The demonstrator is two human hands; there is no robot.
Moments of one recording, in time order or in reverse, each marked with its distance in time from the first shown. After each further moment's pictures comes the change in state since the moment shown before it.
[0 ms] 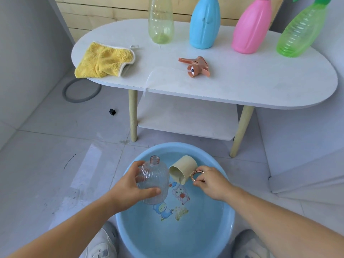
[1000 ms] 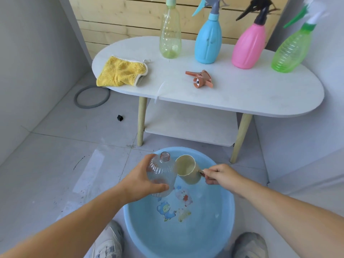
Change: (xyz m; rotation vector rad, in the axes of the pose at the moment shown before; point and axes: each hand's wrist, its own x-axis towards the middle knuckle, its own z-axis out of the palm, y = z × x) left_hand -0.019 0.041 -0.006 0.178 0.013 0.106; right_hand -0.036 -0.033 -0.055 0.828 0.052 0.277
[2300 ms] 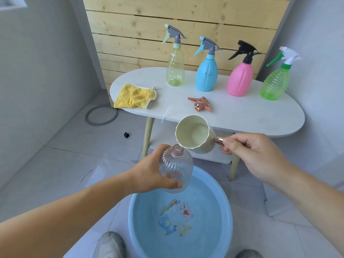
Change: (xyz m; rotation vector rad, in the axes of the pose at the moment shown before) left_hand -0.036 0.100 -0.040 0.104 -0.008 0.243; right_hand -0.173 -0.171 -0.034 -0.212 0.295 -0.564
